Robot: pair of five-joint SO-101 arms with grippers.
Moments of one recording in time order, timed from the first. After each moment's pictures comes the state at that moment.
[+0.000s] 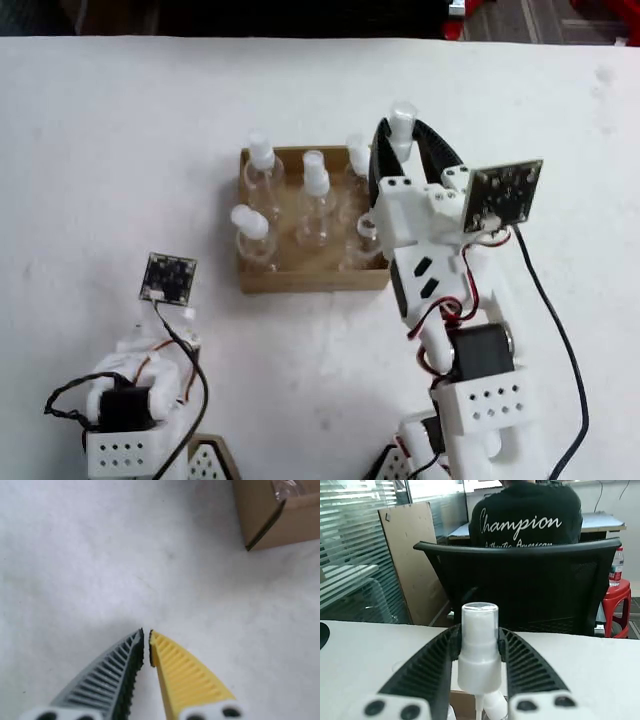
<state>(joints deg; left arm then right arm) -9.7 -104.4 97.1 75.1 -9.1 -14.8 -62.6 50.7 20.7 -3.3</state>
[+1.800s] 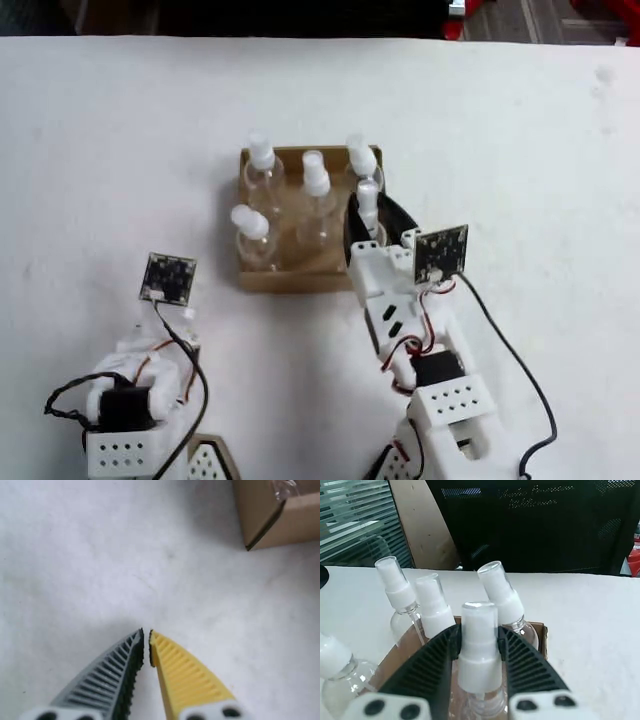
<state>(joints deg) -9.7 -104.4 97.1 75.1 -9.1 -18.5 -62.0 88.9 -12.2 -3.3</state>
